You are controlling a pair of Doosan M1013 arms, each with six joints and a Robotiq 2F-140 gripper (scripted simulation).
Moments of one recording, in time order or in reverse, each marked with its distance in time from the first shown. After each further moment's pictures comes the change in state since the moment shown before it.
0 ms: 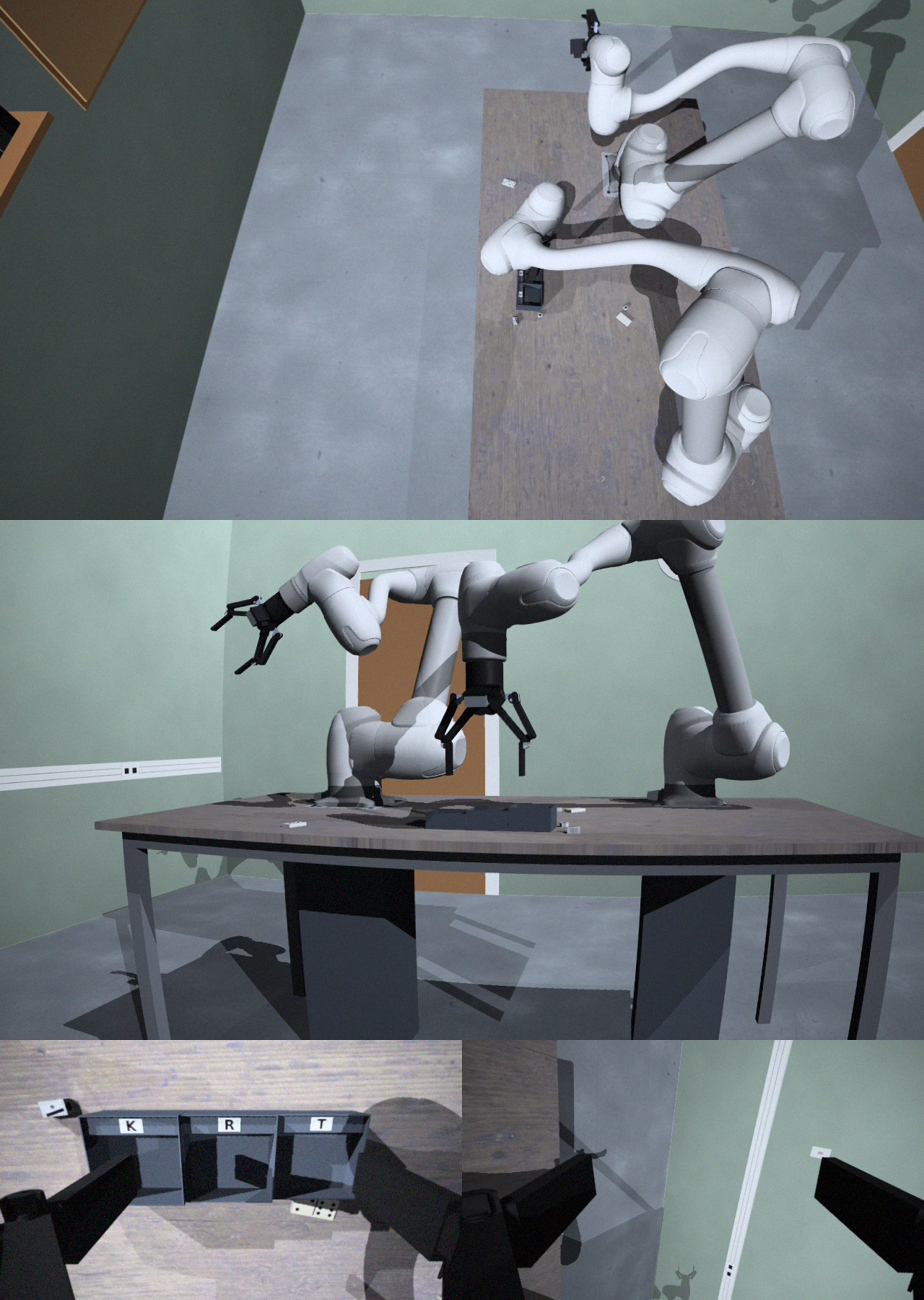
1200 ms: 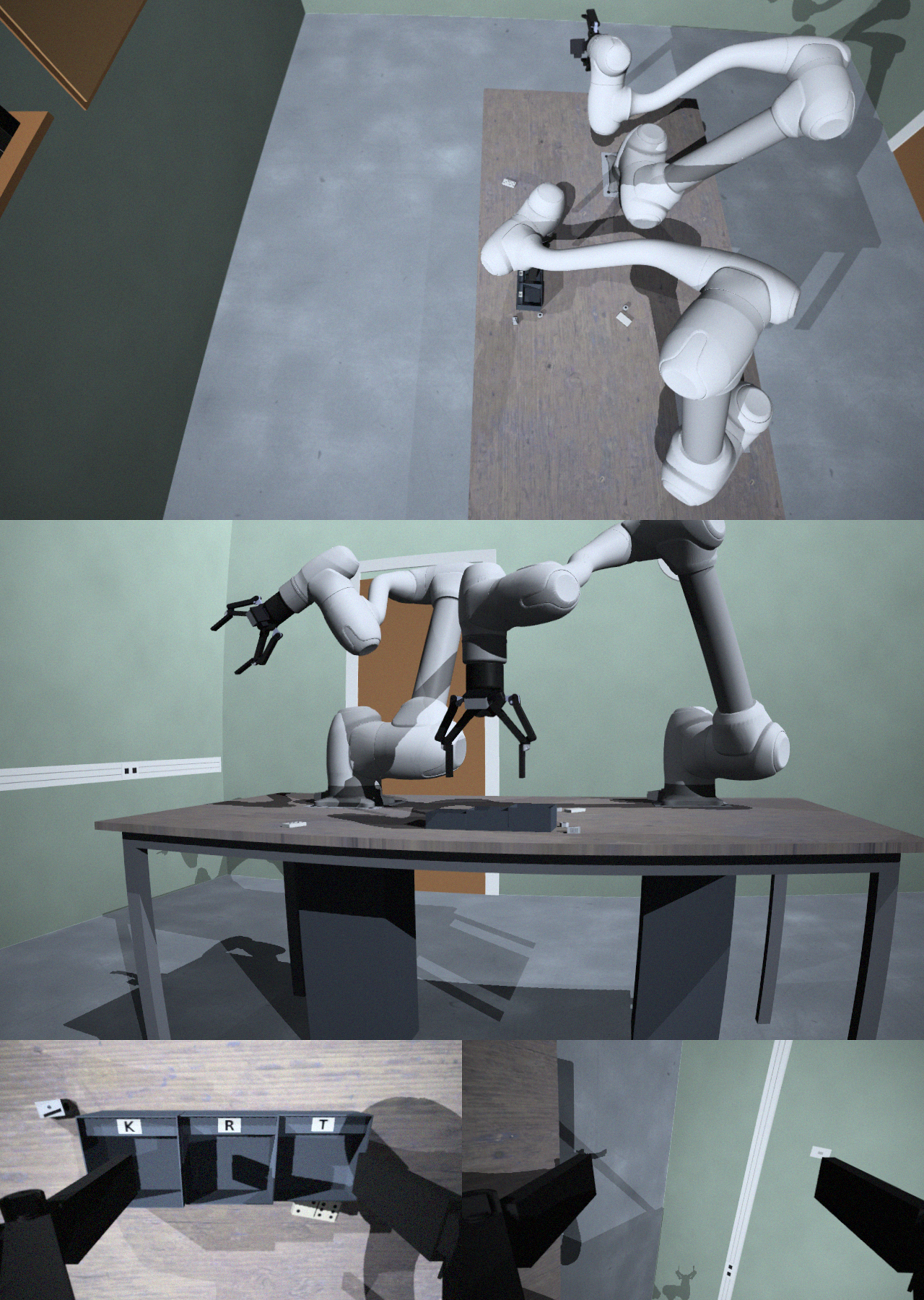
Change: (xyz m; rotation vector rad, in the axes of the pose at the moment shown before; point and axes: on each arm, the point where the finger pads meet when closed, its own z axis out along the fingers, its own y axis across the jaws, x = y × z) left arm 0.000 0.000 0.004 -0.001 0.002 0.000; right arm 0.000 0.000 0.000 0.000 0.000 0.000
